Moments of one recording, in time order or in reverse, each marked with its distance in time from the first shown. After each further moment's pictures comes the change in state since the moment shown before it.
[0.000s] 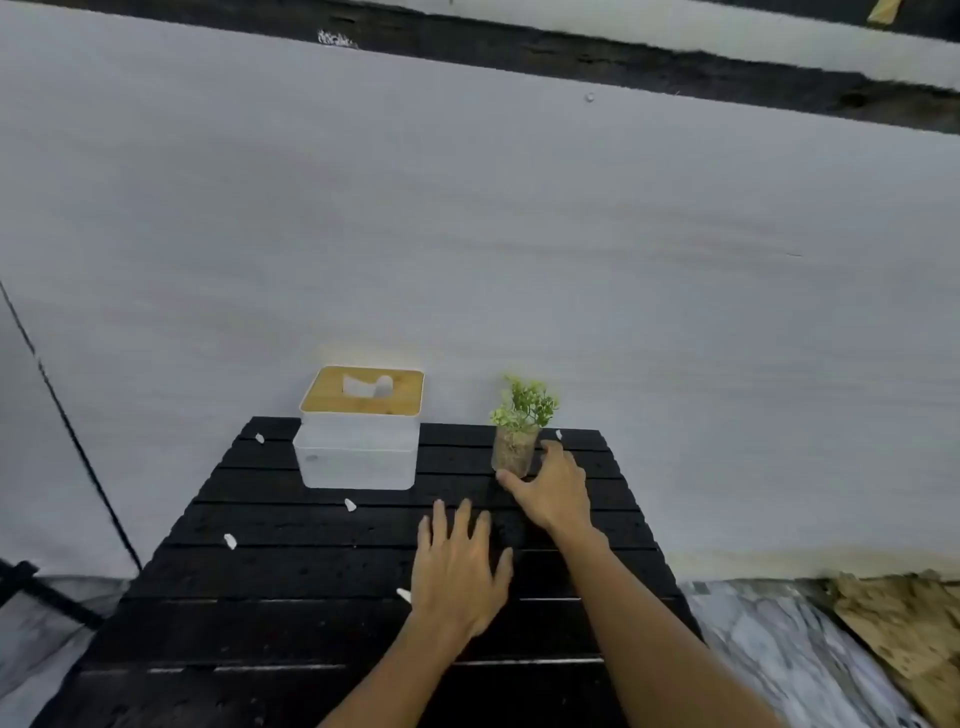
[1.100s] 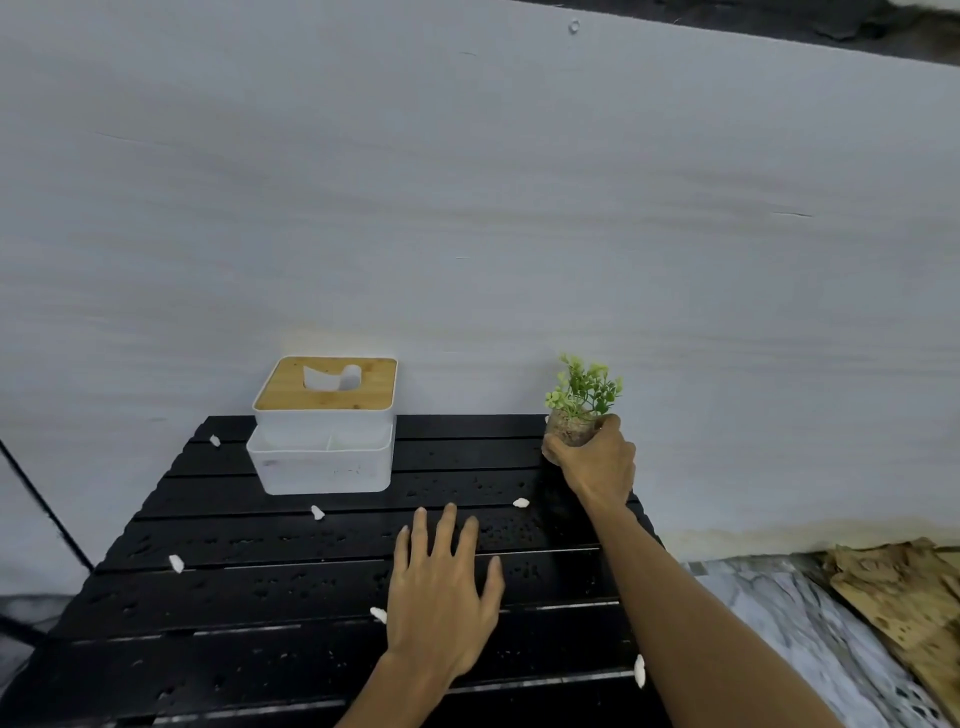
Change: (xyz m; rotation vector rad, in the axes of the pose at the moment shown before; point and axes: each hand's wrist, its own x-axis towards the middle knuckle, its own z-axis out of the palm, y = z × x) left_hand 0.006 -0.006 0.030 -0.028 0.256 0.052; right_hand 0.049 0.045 -0.019 0.159 0.305 0.176
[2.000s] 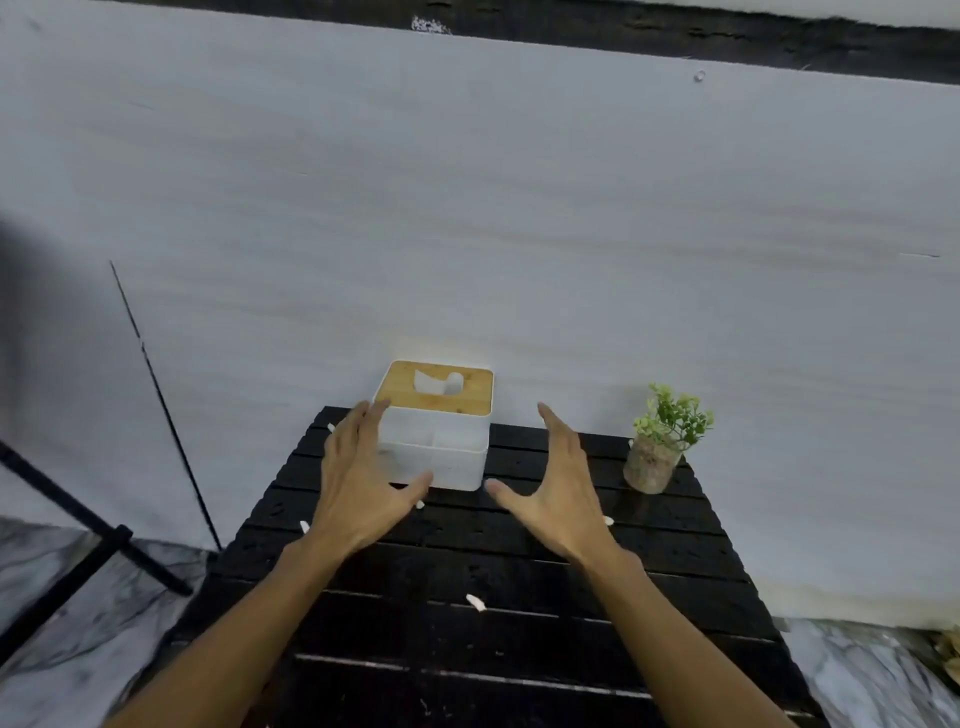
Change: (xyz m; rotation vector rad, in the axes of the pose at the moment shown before) left_hand 0.031 -0.147 -0.113 -0.426 0.215 -0.236; right_hand -0.108 -0.081 0.025 0.127 -0.407 -0.605
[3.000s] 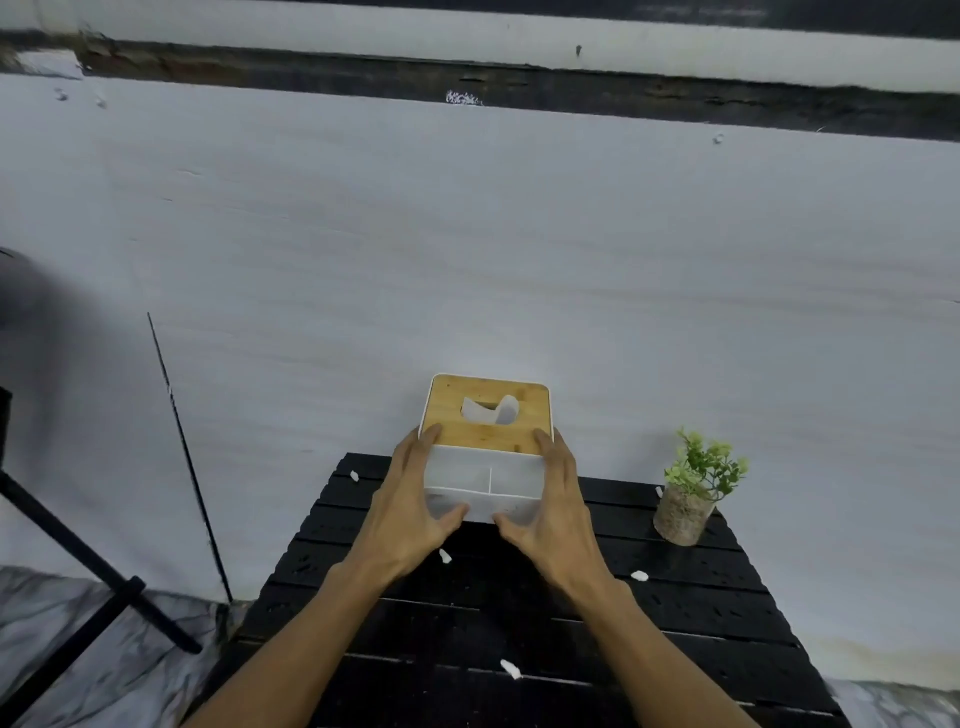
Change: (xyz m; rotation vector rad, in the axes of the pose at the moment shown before) left_hand 0.031 -0.009 0.005 -0.182 -0.014 0.205; right_hand 0.031 -0.021 0.032 -0.027 0.073 -0.141
